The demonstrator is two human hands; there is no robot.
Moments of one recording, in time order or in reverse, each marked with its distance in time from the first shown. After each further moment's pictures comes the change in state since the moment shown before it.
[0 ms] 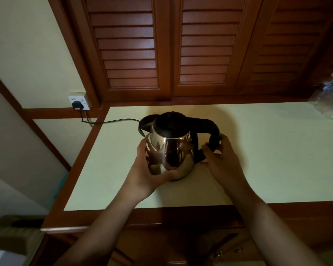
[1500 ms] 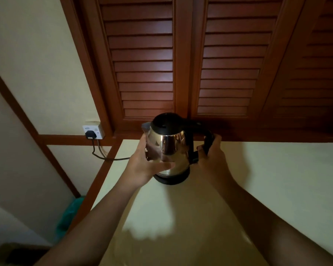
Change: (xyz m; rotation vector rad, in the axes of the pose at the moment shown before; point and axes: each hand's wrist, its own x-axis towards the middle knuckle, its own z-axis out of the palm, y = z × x) left_hand 0.156 0.018 -0.070 0.033 0.109 -0.032; right_hand 0.152 -0.057 0.085 -0.020 -0.026 -0.242
